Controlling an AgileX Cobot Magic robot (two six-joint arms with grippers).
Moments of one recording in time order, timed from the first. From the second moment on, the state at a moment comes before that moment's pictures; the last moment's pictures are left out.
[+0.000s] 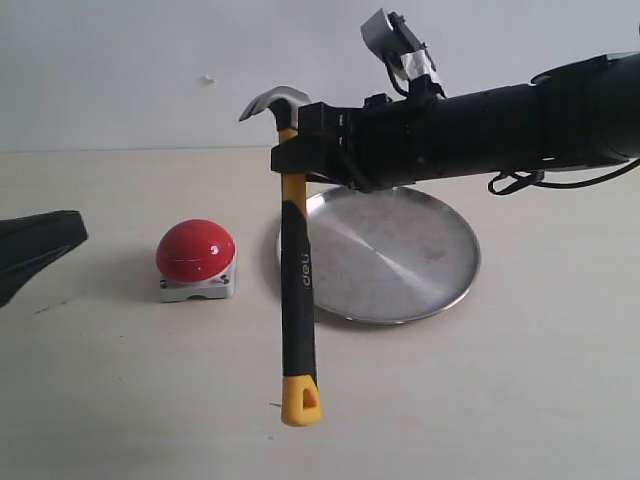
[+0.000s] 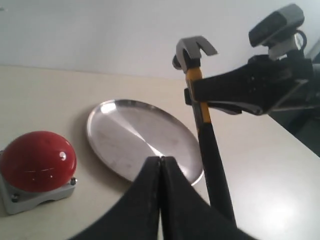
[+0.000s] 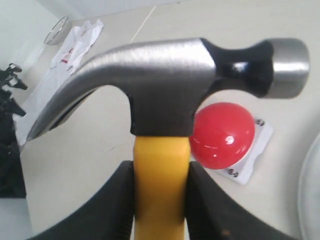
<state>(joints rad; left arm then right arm) -0.09 1.01 -0.28 1.10 -0.74 -1.26 0.39 1.77 -1.07 1.70 0.72 -1.26</state>
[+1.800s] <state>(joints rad) -0.51 1.69 -0.80 1.32 -0.58 -1.46 0.39 1.77 -1.17 1.71 0.52 -1.16</state>
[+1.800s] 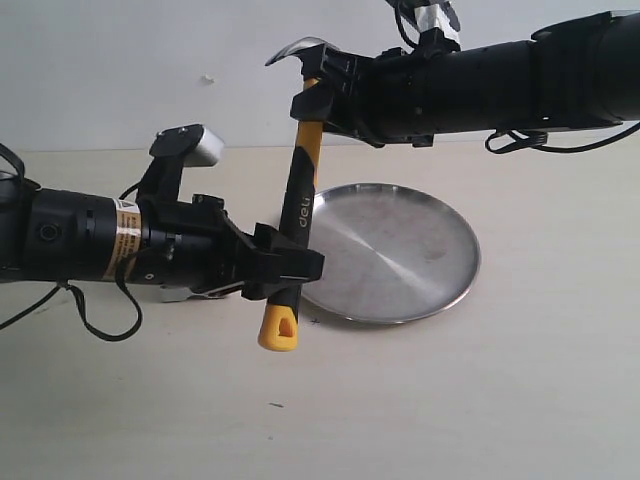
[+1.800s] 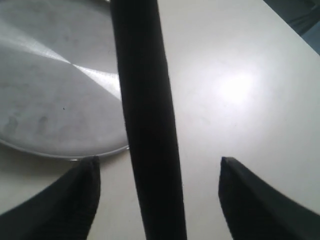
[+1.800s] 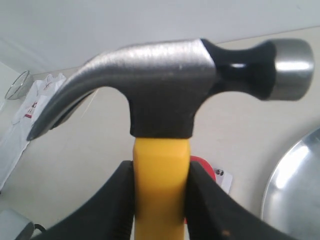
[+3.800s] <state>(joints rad) -0.56 1.61 -0.89 1.39 -0.37 -1.53 0.39 1.76 -1.17 1.66 0.50 -0.93</state>
